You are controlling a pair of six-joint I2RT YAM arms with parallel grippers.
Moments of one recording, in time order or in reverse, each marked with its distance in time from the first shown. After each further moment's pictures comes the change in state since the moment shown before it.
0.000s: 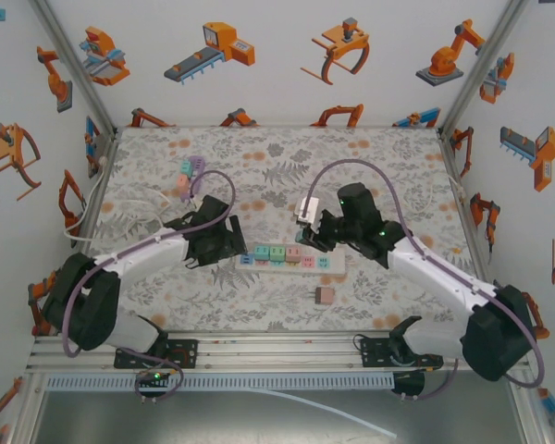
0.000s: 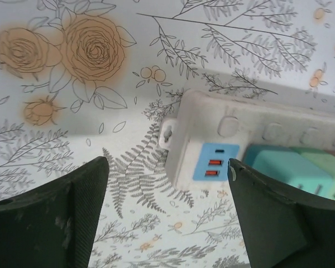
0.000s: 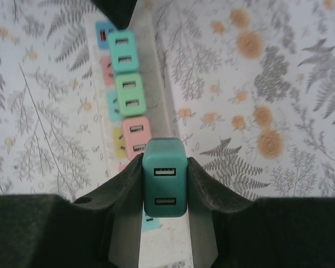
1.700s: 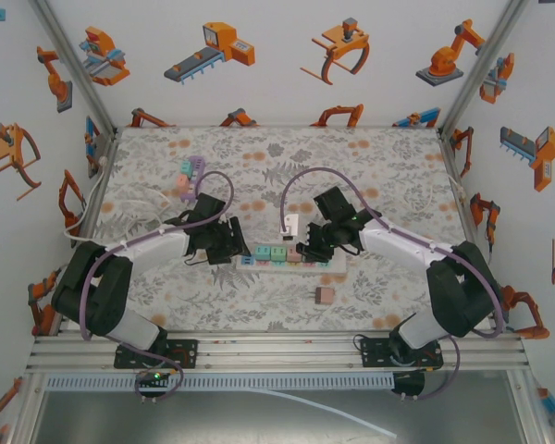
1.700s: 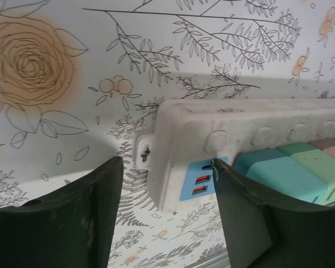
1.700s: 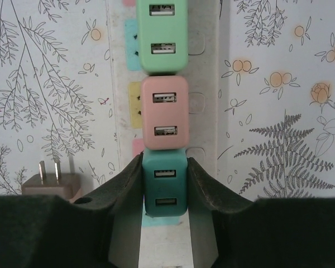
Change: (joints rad) left arm 0.077 0.143 -0.033 0.164 0.269 0.028; right arm 0.017 0.354 0.134 -0.317 0.037 -0.328
